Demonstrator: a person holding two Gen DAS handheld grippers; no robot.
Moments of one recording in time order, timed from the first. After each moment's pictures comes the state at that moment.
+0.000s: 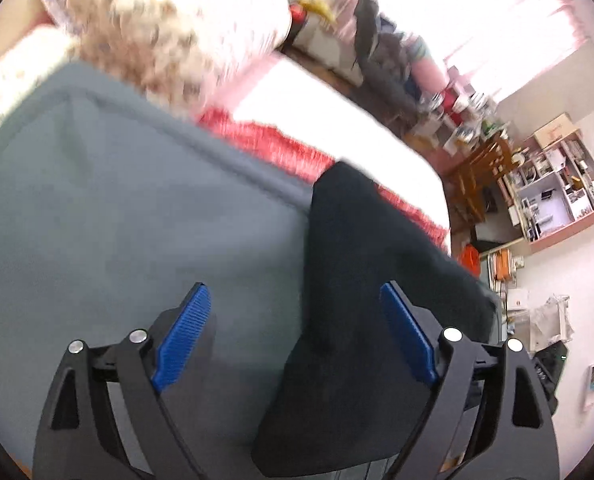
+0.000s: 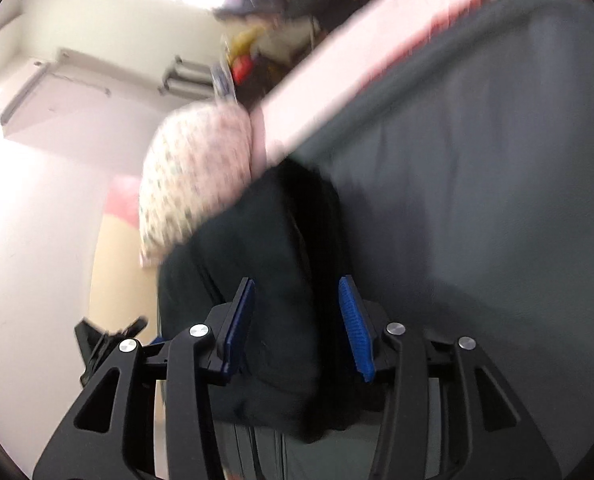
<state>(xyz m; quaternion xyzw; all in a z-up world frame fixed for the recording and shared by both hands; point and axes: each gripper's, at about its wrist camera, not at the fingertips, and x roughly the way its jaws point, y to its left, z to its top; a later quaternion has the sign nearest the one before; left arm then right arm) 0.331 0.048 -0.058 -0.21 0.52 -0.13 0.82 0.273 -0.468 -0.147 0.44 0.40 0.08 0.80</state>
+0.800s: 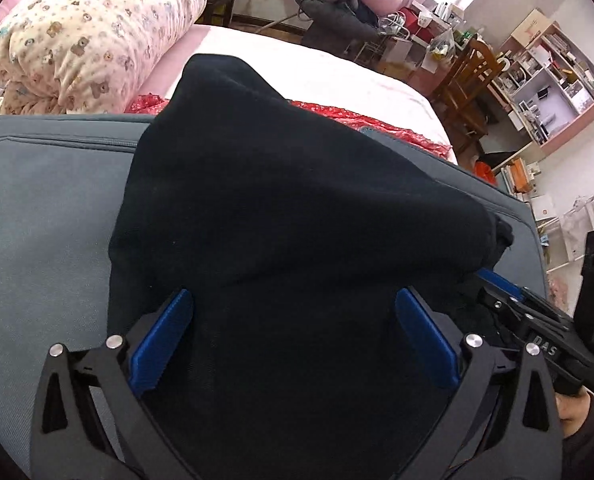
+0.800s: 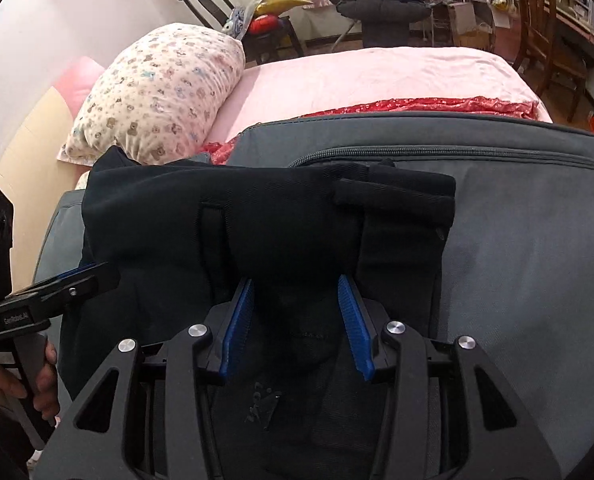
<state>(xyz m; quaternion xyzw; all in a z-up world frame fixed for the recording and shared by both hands) 0.332 -0.084 -0.119 -0.06 0.57 -0.19 0.80 0.284 -0.362 -0.149 0.17 0.50 0.08 0.85</state>
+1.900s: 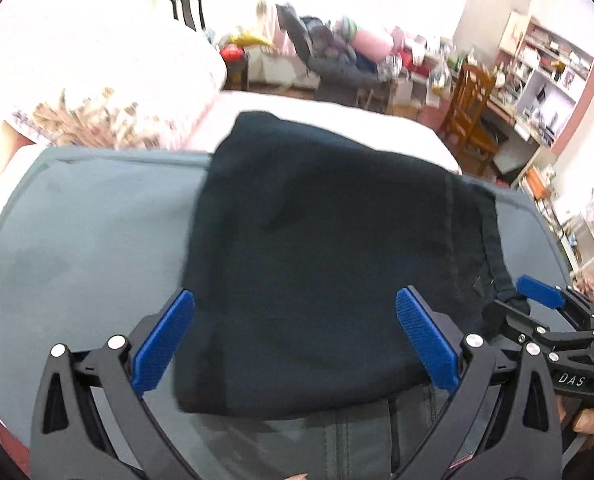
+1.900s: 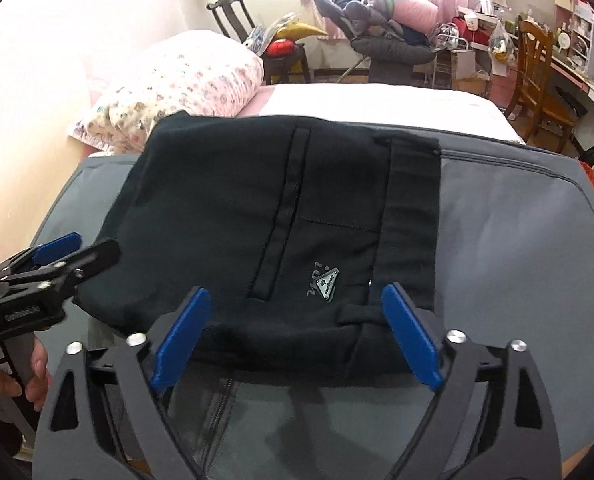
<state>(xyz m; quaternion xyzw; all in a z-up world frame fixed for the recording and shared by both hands) 0.215 -0.058 -0.064 0.00 0.45 -0.15 0.88 0.192 -0.320 -0.110 0.11 0.45 0.06 0.88</state>
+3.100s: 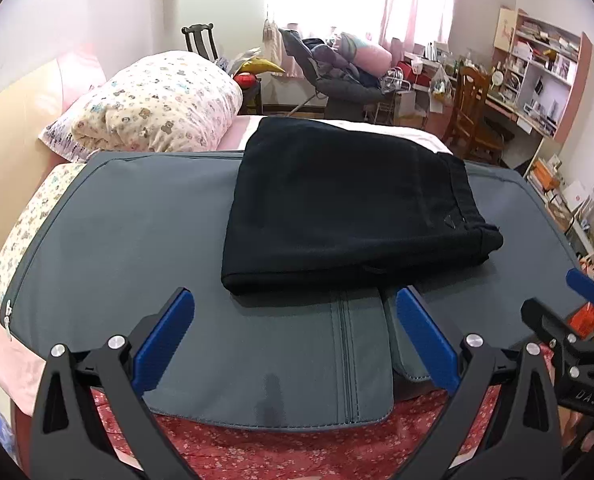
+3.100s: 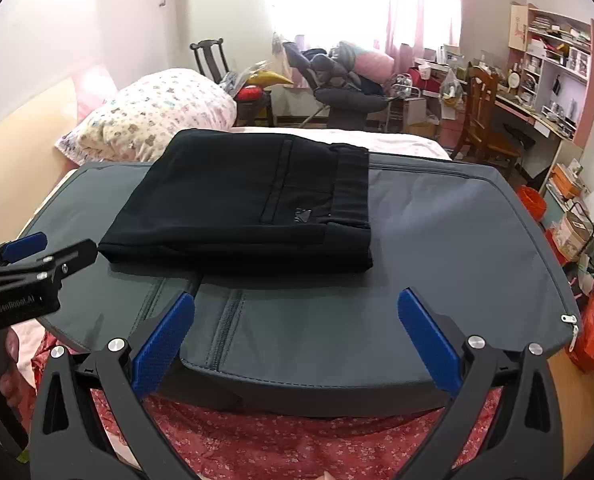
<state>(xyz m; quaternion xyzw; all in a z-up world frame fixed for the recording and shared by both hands) 0.108 -0.040 -0.040 0.04 0.41 -0.13 0.90 0.068 -0.298 -0.082 0.06 0.37 -0.03 0.93</state>
